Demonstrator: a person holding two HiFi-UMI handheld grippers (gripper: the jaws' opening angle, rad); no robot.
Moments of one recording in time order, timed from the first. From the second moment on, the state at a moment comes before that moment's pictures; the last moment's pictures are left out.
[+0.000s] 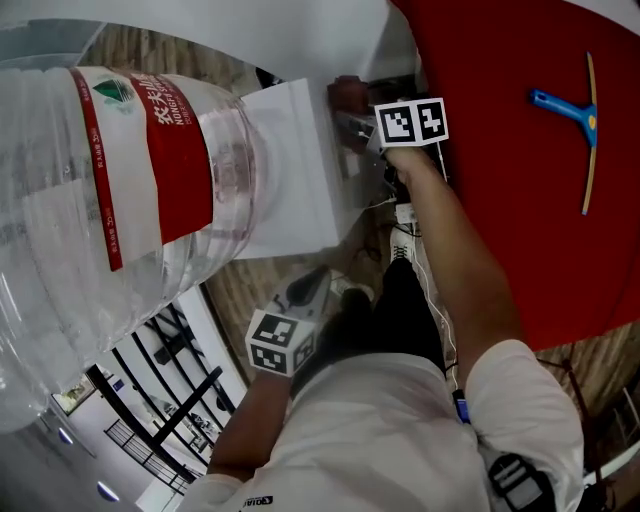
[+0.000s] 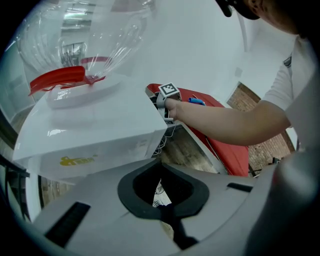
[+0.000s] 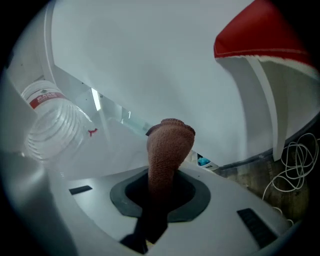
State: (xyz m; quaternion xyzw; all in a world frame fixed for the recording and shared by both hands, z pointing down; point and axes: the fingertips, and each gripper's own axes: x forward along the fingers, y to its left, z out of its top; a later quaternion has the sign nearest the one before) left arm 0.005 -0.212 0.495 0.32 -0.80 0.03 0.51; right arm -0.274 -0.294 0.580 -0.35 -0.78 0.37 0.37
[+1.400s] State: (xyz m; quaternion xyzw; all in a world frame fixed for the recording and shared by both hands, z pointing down) left arm 0.010 -0.178 0.543 0.30 -0.78 0.02 0.55; right arm -0.255 -0.306 0.841 -0.26 -0.78 0.29 0.49
